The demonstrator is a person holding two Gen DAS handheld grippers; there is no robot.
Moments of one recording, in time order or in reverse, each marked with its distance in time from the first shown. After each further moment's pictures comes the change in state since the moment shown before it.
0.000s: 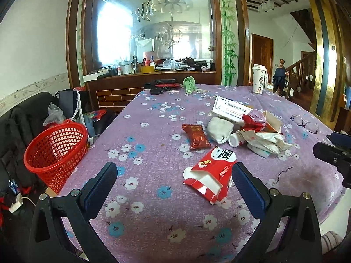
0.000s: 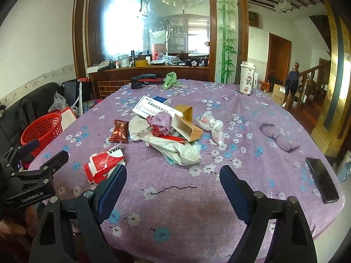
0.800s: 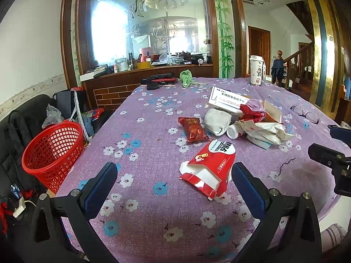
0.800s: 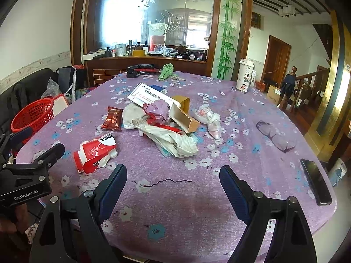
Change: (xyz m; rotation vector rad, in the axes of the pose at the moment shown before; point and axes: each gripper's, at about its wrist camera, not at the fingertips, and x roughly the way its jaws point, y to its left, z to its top) left arm 0.009 -0.006 -0.003 0.043 0.045 -0.005; right arm 0.016 0.008 -0.010 -0.073 0.046 -0.067
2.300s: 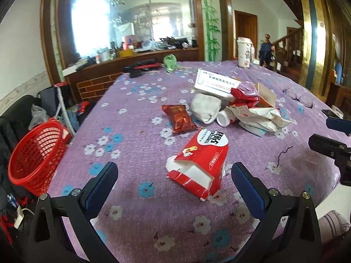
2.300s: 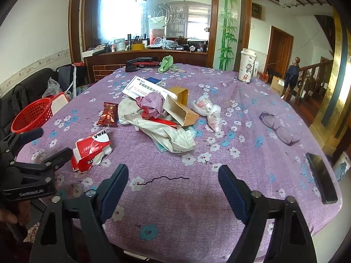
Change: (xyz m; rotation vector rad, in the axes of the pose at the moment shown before) left arm 0.034 -0.010 0.010 0.080 0.121 -0.096; right arm 0.016 -0.016 0.001 0.033 0.055 0.047
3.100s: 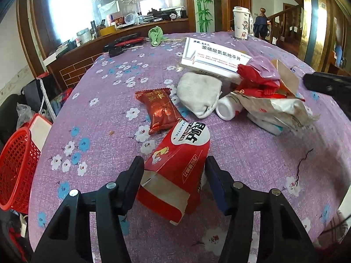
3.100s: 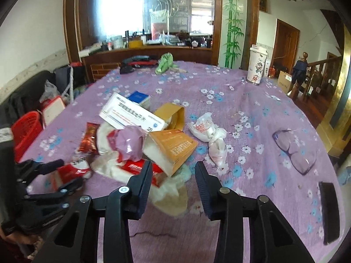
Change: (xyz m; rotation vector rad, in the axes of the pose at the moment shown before) left arm 0.077 -0.014 0.029 0.046 0.185 -0.034; right arm 0.073 -0.024 0.070 0.003 0.057 0.031
